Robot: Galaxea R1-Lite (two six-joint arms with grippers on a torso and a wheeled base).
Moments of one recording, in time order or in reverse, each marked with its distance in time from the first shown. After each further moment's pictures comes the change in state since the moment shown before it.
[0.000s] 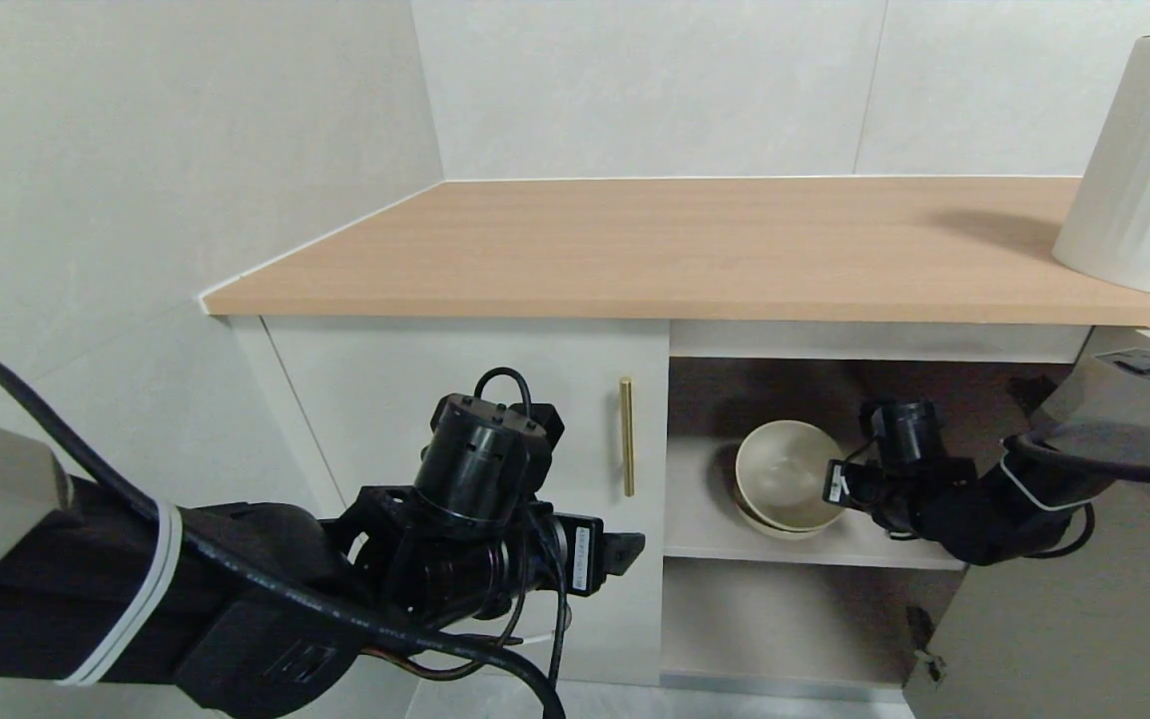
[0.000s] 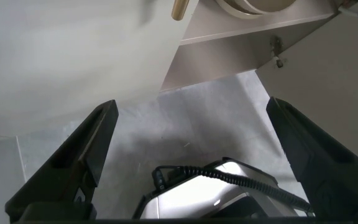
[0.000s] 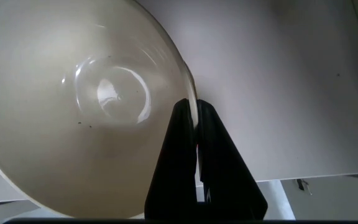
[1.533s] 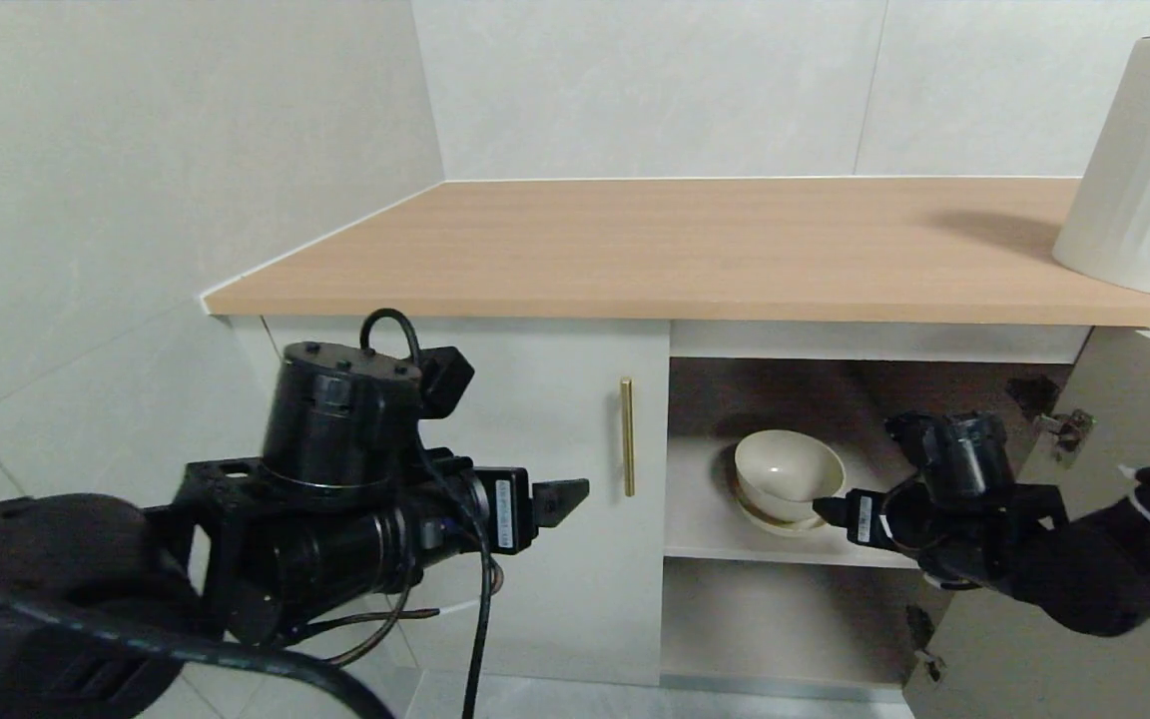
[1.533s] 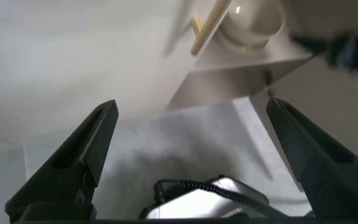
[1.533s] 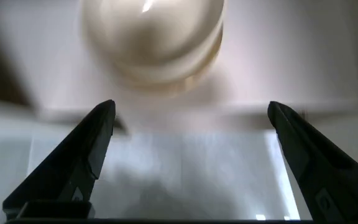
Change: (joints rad) left arm 0.077 -0.220 0.067 0.009 -0.004 0.006; right arm 0.101 -0.330 0.353 0.004 0.032 0.004
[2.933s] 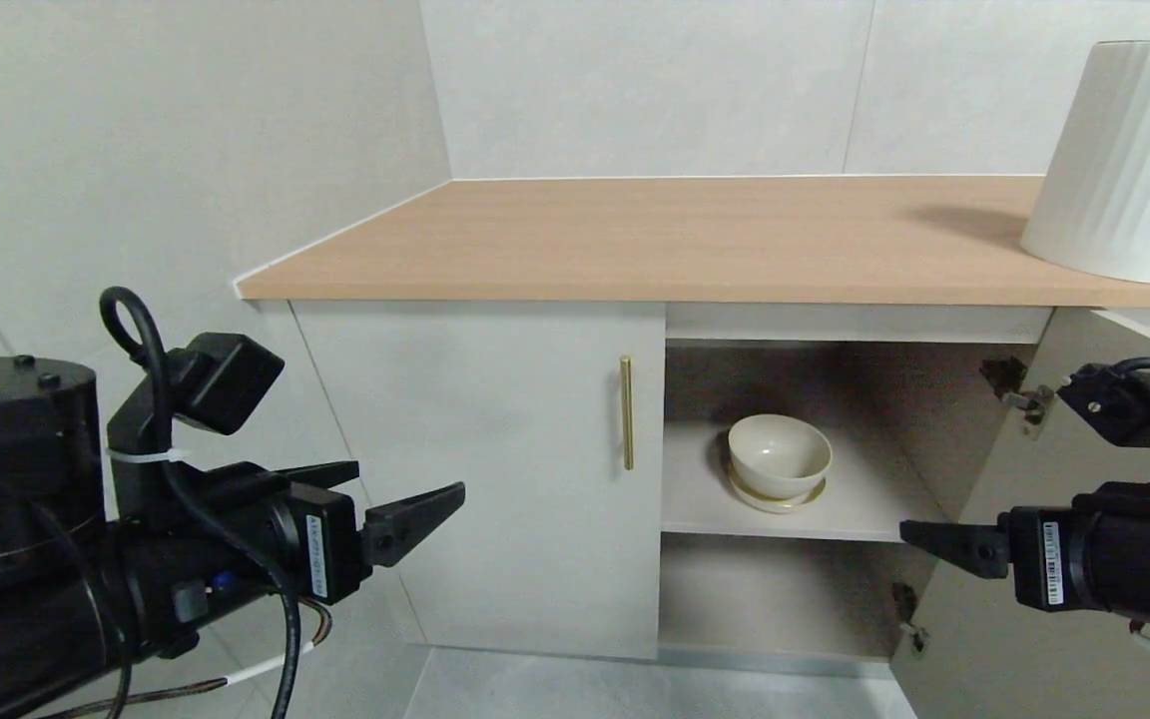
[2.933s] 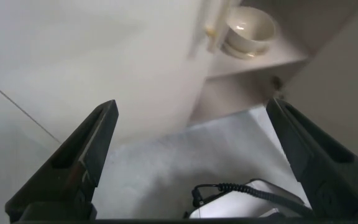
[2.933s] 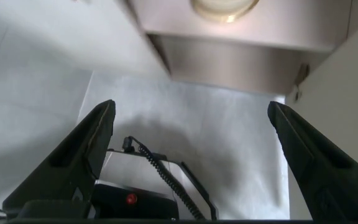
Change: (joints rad) left arm 0.129 -0.336 0.187 0.013 -0.066 0.197; right arm 0.191 -0.682 -0.027 0.680 0.041 -0.003
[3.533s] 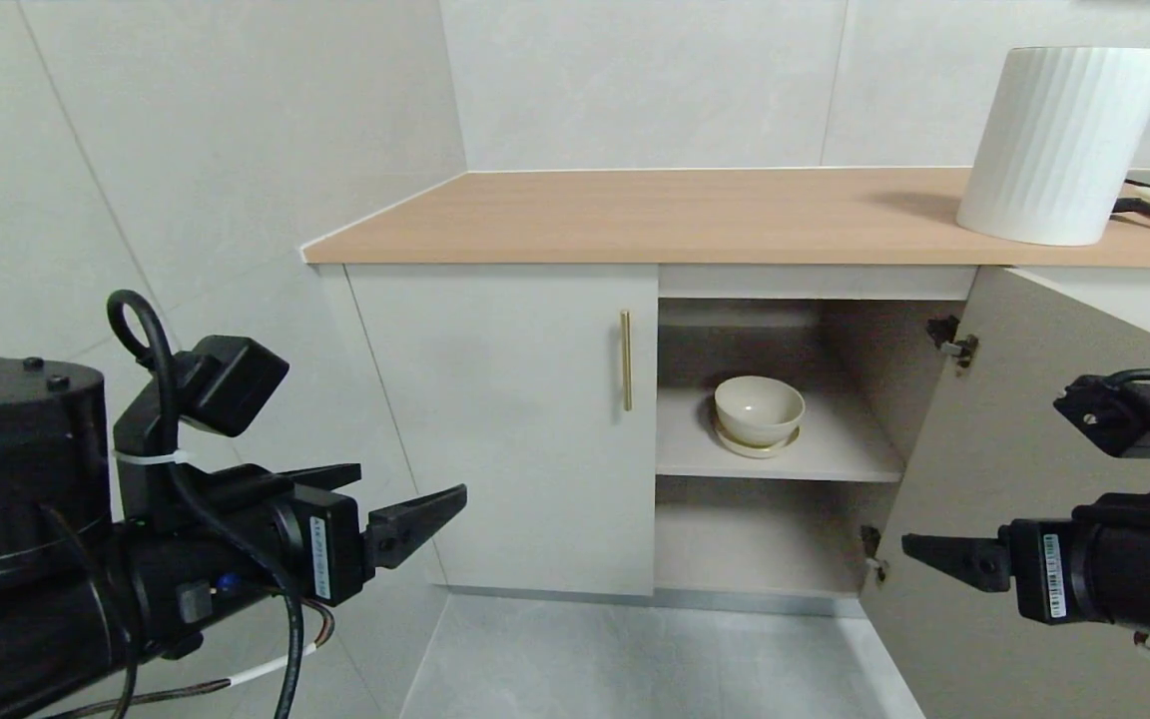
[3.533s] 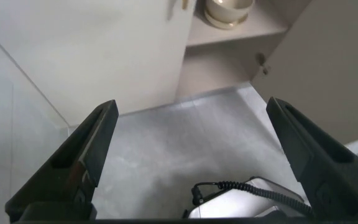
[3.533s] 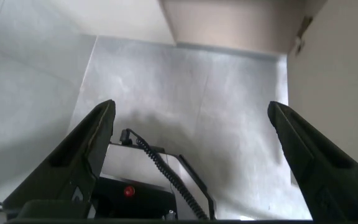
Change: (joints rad) left arm -0.005 0.006 0.002 0.000 0.000 0.000; right arm 0.009 0.000 0.005 0.025 0.001 0.000
